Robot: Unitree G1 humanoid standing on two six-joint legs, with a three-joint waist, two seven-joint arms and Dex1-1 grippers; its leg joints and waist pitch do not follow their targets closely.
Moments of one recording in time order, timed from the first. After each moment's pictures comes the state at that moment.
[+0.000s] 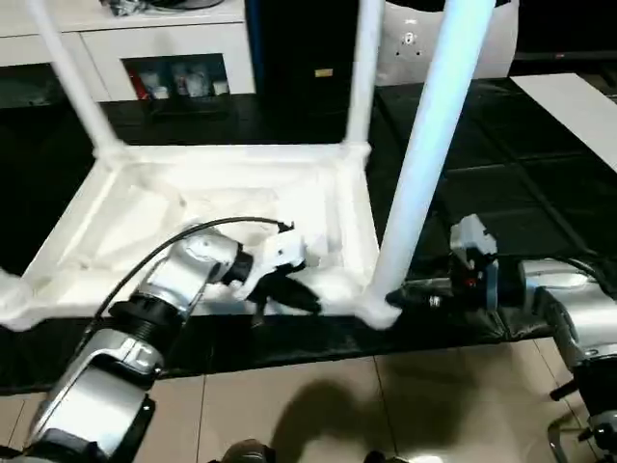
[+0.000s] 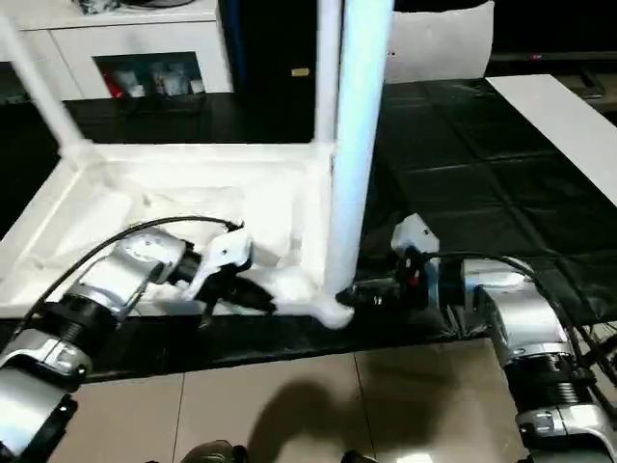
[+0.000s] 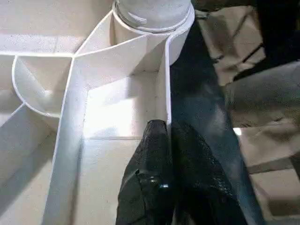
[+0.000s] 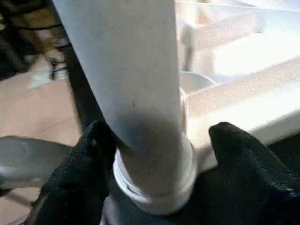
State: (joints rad) left arm -0.72 0.36 -0.37 0.66 0.02 0.06 -1.42; right arm -0.43 -0.55 0.09 0.36 0.27 0.25 1.35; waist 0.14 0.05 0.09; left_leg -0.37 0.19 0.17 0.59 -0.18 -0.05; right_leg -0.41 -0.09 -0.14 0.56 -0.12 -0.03
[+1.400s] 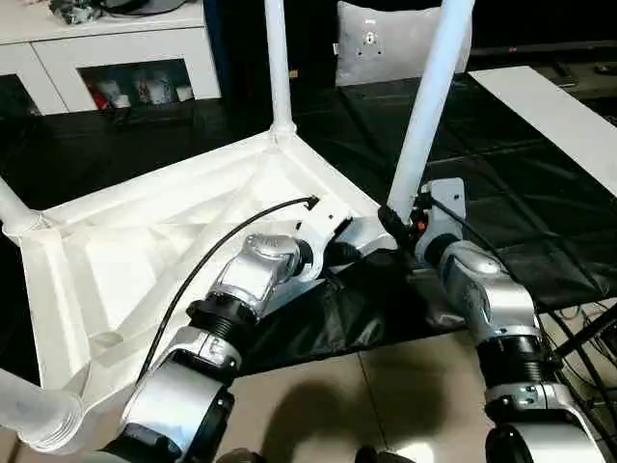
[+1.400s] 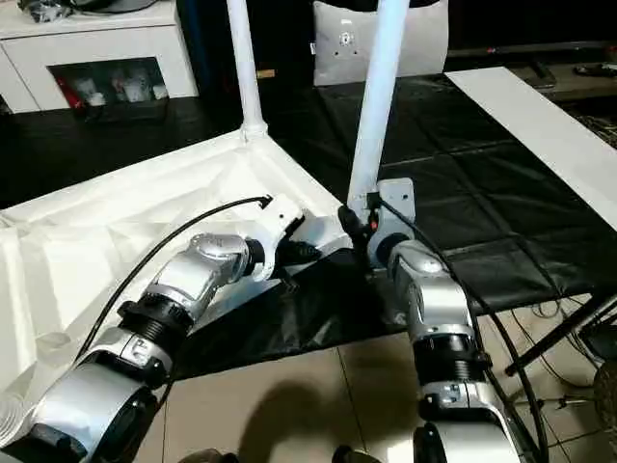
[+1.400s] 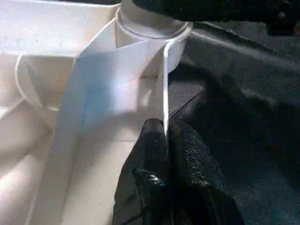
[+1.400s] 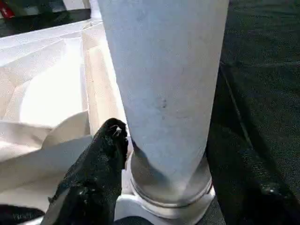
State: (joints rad) left arm -0.79 0.02 -0.21 0.76 0.05 0.35 -0.72; right arm -0.53 -0.13 -0.11 0.41 0.11 0.38 0.34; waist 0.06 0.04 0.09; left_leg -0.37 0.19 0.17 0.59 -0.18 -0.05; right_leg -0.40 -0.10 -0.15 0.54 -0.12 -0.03
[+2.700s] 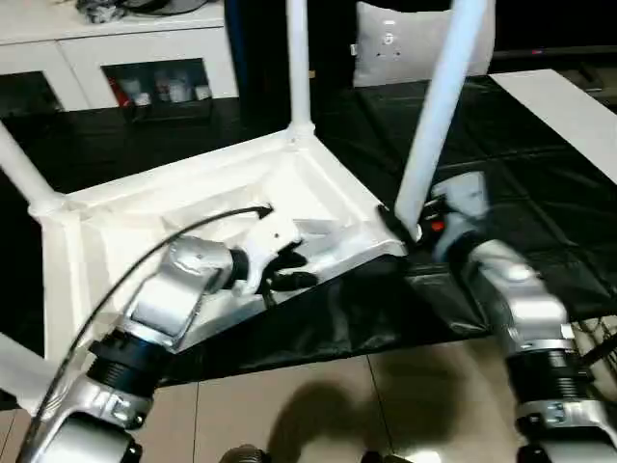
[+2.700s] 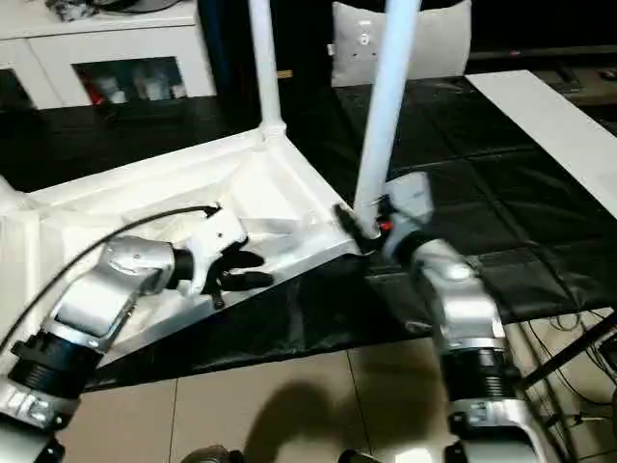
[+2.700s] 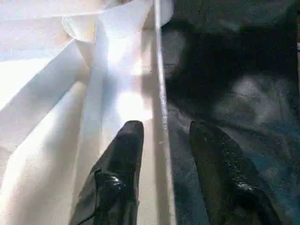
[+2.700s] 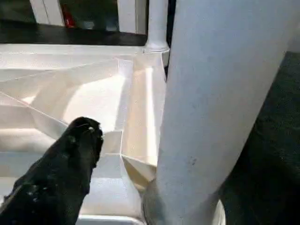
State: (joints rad) left arm -0.52 0.35 -0.27 0.12 0.03 0.57 -0.93; right arm -0.48 -0.26 -0.05 0.36 0.12 0.22 0.50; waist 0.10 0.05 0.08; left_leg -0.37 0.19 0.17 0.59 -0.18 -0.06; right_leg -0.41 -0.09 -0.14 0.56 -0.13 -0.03
